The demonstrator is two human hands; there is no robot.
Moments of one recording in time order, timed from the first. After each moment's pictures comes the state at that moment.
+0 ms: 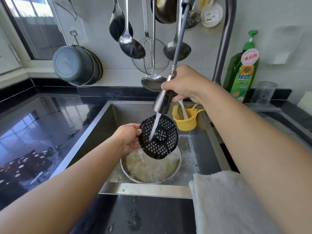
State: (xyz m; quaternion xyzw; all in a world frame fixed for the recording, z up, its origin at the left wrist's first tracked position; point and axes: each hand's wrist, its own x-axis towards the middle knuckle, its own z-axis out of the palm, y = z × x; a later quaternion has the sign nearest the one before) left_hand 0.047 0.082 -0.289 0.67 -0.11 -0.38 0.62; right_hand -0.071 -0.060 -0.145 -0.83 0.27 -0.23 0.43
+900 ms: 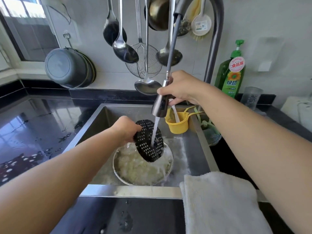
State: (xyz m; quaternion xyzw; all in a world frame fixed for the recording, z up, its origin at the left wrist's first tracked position) left_hand 0.046 0.064 -0.254 0.83 -0.24 -0.25 0.44; right_hand -0.082 -0.073 -0.140 -0.85 0.25 -0.19 0.42
